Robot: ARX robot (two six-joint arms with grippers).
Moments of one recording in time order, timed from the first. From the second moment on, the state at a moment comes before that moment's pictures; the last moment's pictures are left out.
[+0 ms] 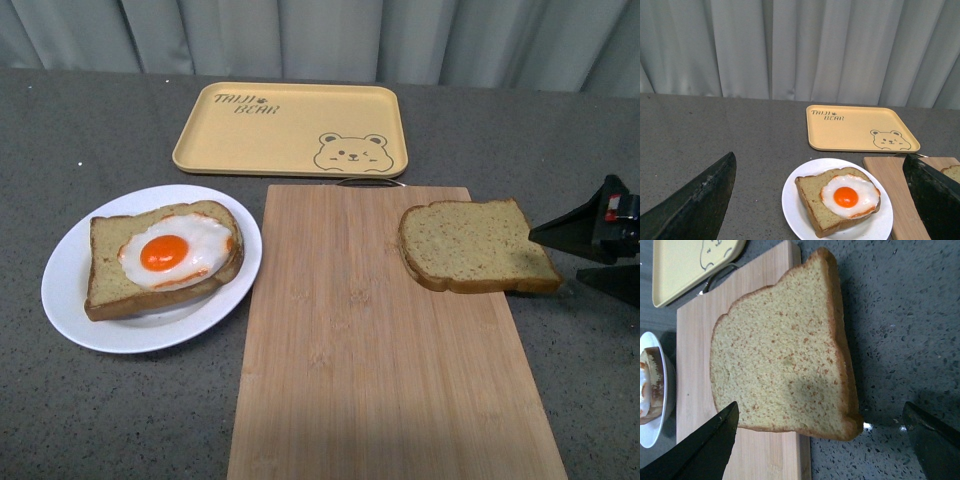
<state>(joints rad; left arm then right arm) 0.00 0.00 0.02 0.00 0.00 0.00 -0.13 2.10 0.79 0.39 -0.66 0.28</state>
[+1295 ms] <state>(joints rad) 0.00 0.00 0.02 0.00 0.00 0.00 0.10 1.99 0.87 0.61 -0.92 0.59</state>
